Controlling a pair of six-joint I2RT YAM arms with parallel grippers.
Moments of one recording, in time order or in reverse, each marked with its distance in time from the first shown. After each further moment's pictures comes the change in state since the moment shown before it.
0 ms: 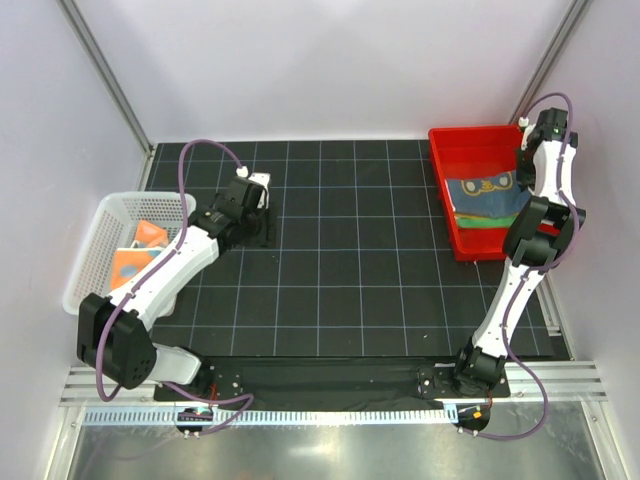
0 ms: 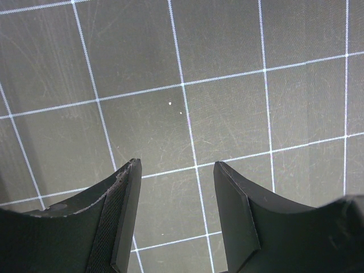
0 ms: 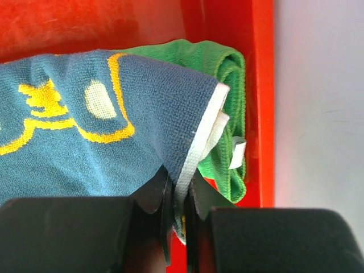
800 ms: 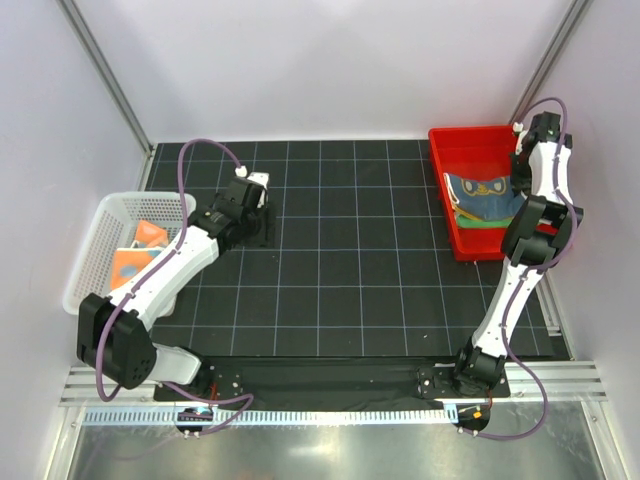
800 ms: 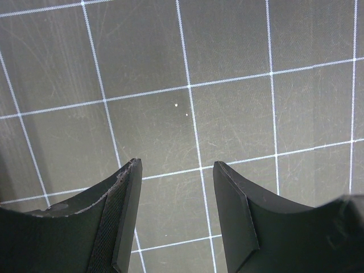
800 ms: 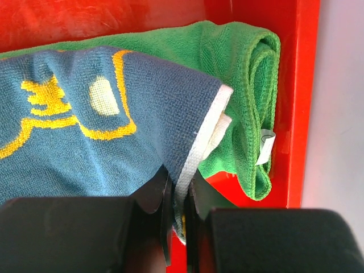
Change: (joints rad) left arm 0.000 0.000 0.000 0.000 -0.026 0.000; right arm 0.019 0.000 -0.032 -0.024 -0.008 0.043
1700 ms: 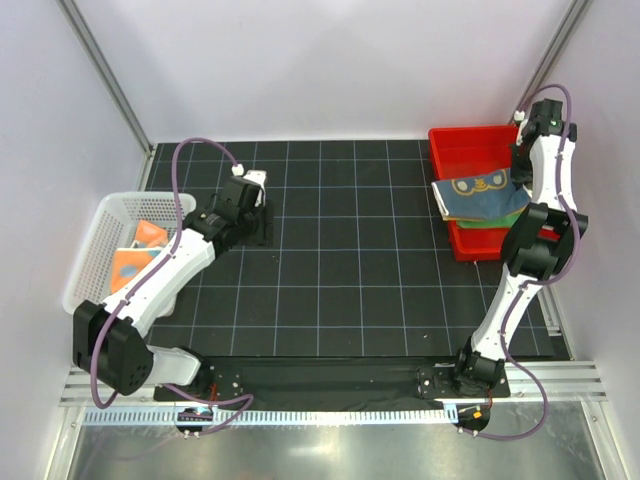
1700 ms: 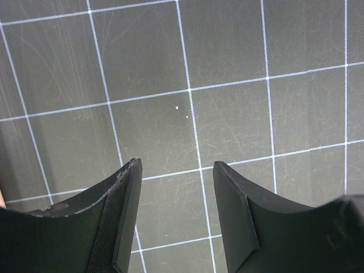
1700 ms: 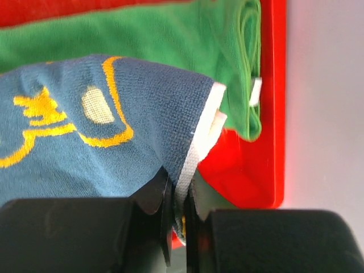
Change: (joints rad) left arm 0.000 -0.034 0.000 0.000 -0.010 0.000; right arm 0.047 -0.185 -0.072 -0.084 0.049 0.040
